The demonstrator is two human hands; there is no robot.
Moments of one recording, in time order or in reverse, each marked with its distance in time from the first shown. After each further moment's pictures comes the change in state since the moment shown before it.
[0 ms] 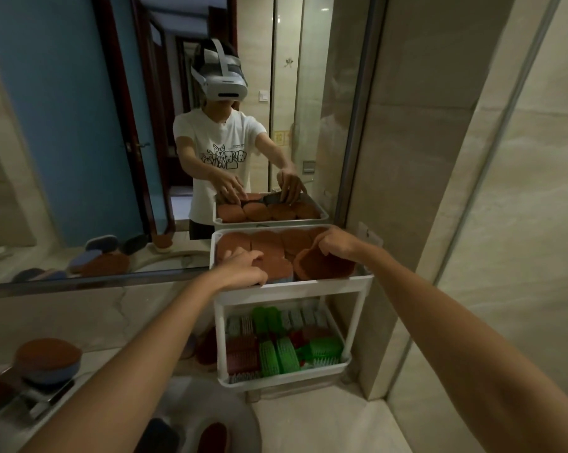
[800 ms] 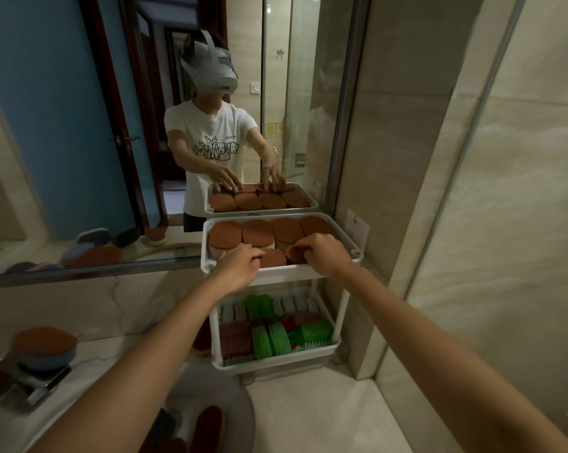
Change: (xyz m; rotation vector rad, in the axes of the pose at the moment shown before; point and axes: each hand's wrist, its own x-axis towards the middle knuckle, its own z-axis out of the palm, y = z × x) left_hand -0.012 0.009 0.030 -0.007 0.208 0.143; right_hand -0.021 0.019 0.048 -0.307 0.283 -0.171
